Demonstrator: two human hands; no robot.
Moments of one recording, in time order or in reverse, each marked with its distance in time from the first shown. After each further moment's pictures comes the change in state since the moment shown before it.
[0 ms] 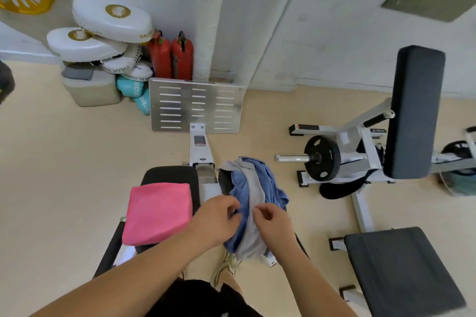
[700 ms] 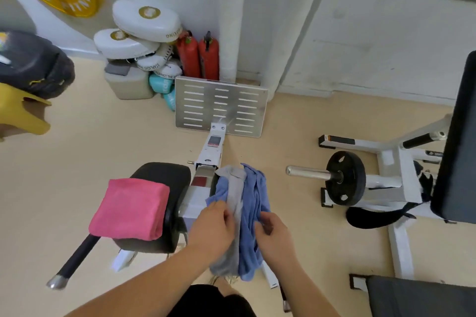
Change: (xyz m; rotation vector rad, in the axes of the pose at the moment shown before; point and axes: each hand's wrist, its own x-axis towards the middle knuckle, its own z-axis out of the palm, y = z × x) left_hand 0.055 0.059 0.089 -0.022 0.279 -0.417; right_hand 0.088 0.066 -0.065 0.038 -0.211 -0.046
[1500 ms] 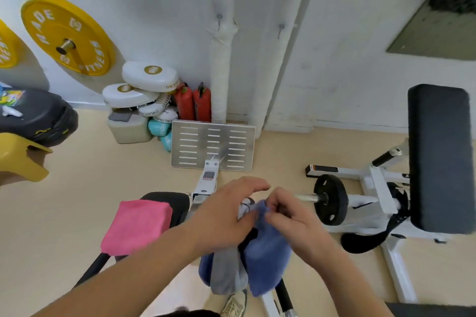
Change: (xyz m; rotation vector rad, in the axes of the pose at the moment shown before) left_hand -0.088 0.100 -0.127 -0.138 -0.053 0.762; right_hand -0.142 -0.122 -0.104 0.042 -0.144 -0.628
